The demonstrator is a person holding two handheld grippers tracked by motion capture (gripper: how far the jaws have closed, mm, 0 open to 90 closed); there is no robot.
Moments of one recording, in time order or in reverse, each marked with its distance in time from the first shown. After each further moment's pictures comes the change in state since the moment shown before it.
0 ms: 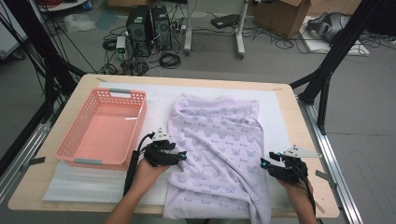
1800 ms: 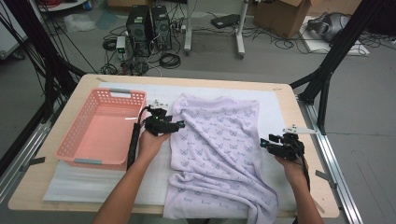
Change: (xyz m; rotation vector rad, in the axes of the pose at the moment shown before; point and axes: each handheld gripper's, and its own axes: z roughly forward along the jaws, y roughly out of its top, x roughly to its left) left arm 0.050 0.054 0.012 -0.086 0.096 -0.114; right arm -0.042 0.038 0.034 -0.015 0.001 0.079
